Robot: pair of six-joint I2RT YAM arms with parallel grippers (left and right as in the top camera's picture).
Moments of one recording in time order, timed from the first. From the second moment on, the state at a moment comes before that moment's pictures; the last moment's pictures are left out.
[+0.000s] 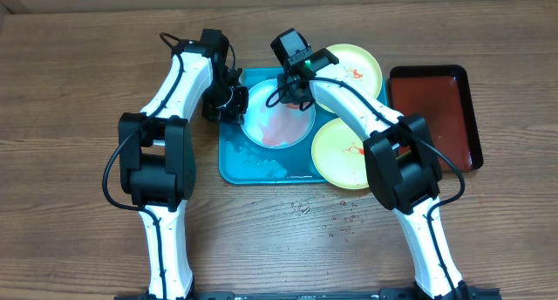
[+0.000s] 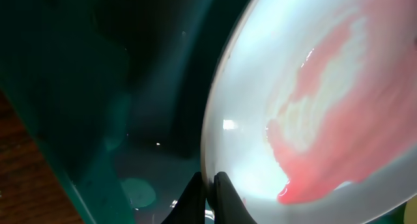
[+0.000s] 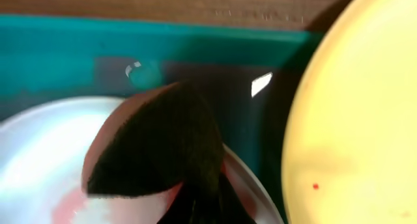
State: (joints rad) left arm -0.14 2.29 1.84 -1.16 0.28 -0.09; right arm 0.53 2.40 2.02 -0.81 0.11 0.43
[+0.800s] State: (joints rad) left arm -0.13 2.29 1.84 -1.16 0.24 -0.07; right arm 0.53 2.43 2.02 -0.95 -0.44 0.35
